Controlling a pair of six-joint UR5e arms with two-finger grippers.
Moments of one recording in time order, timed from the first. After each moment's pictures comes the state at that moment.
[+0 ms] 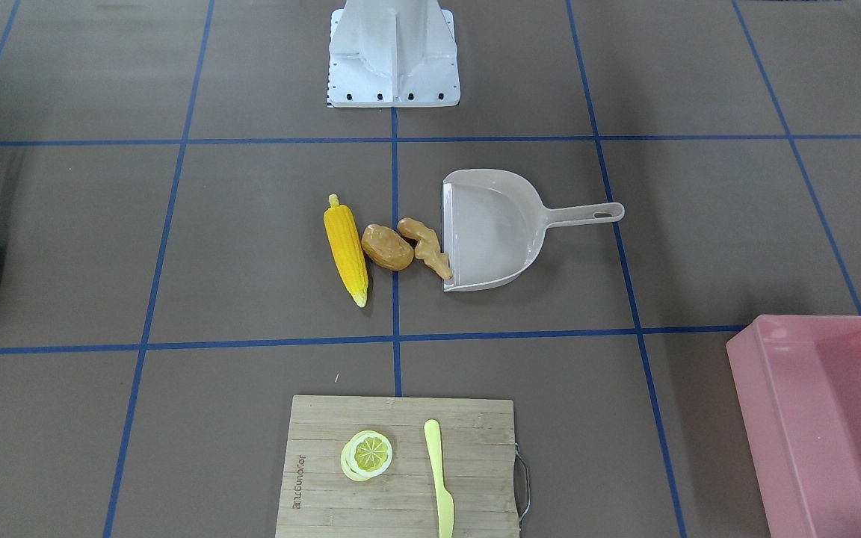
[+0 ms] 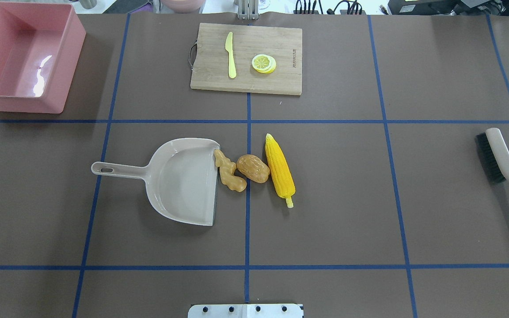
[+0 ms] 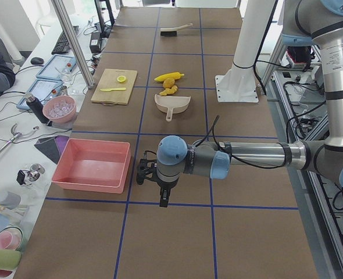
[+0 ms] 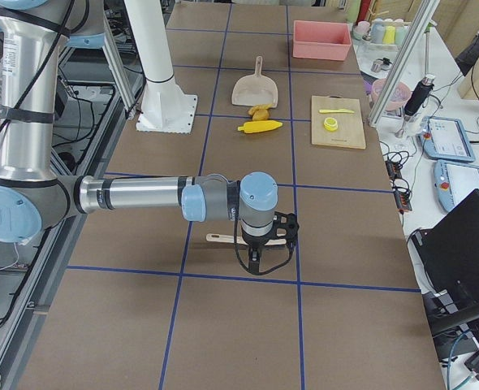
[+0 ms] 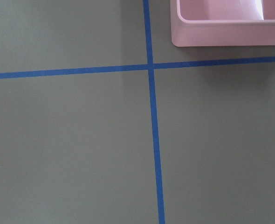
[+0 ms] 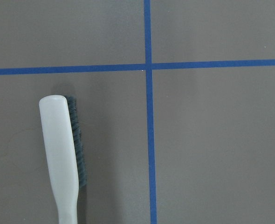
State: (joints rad) left arm -1.58 -1.33 -1.81 -1.73 -2.37 -0.04; right arm 1.52 -1.72 1.79 -1.56 2.33 0.14
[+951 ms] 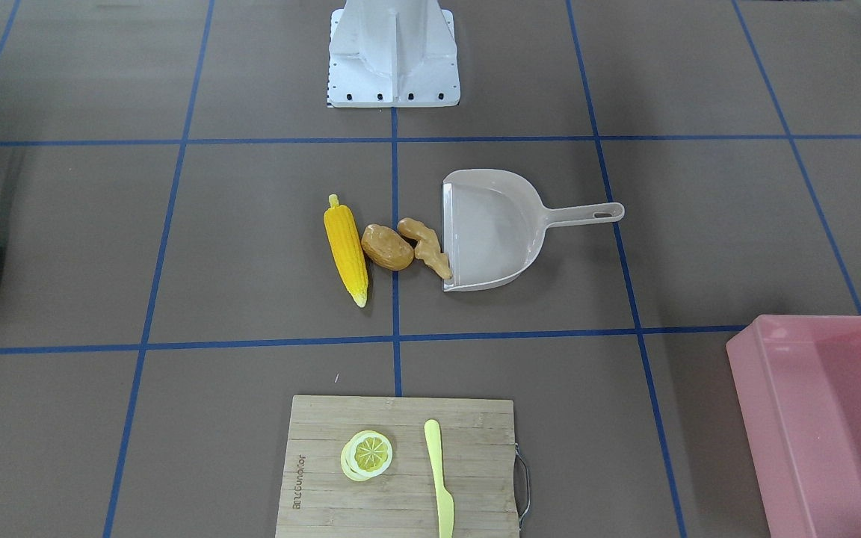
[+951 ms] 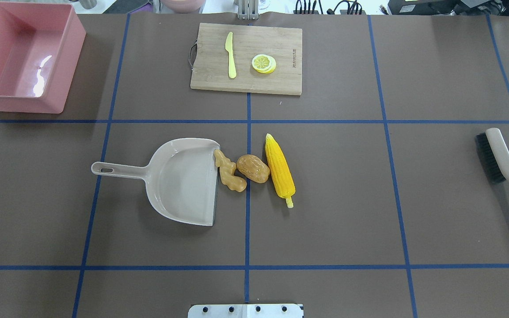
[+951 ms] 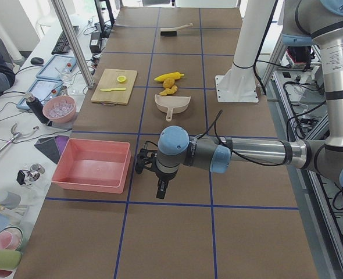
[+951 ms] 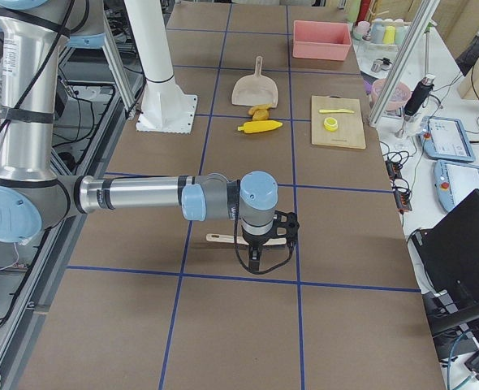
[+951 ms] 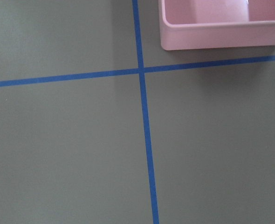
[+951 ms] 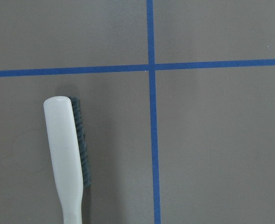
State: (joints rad) left arm -1.58 -1.34 -1.87 -1.76 -2.38 -0.03; right arm 1.52 -1.72 1.80 -1.56 2.34 0.14
